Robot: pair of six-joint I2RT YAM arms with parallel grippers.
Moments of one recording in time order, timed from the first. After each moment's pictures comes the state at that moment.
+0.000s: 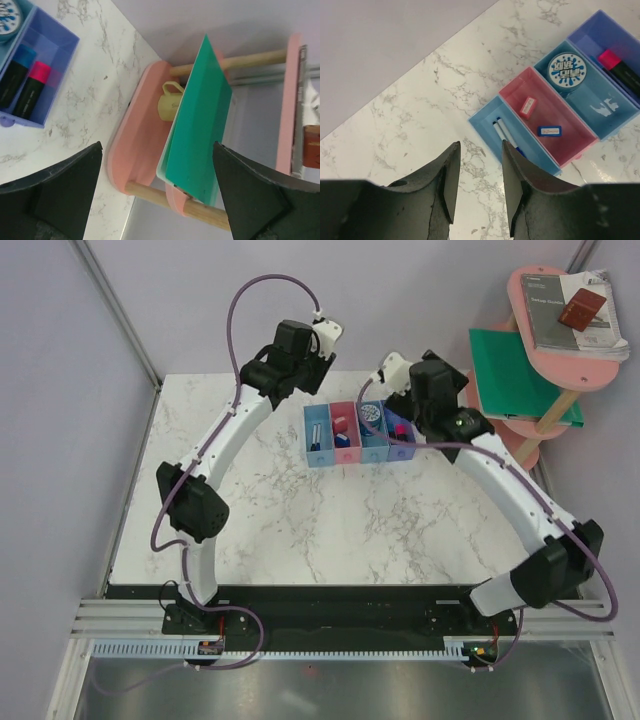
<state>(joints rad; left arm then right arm) -0.52 2.01 2.15 -0.68 -0.06 0.24 0.50 1.43 1.44 -0.45 0.56 -0.77</state>
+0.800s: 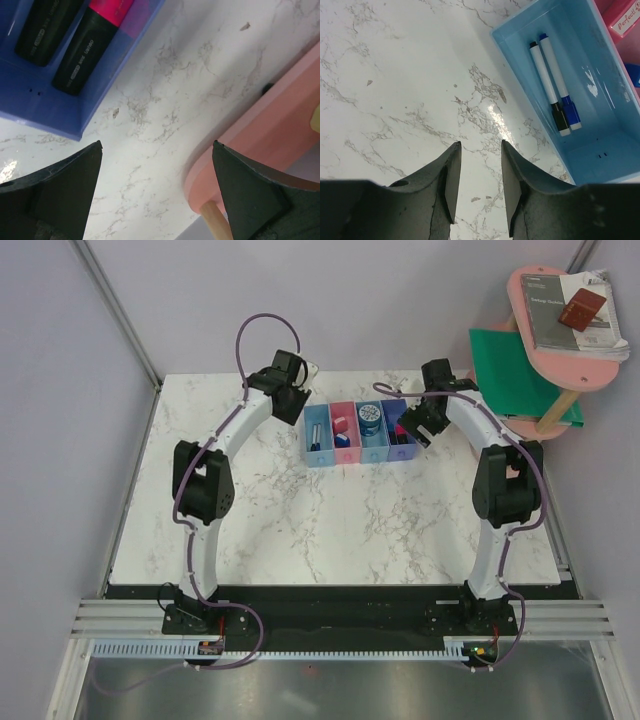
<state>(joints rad) -0.40 2.16 2.01 -0.77 -0.12 0.18 0.15 2.01 1.74 -0.82 0.09 -0.65</state>
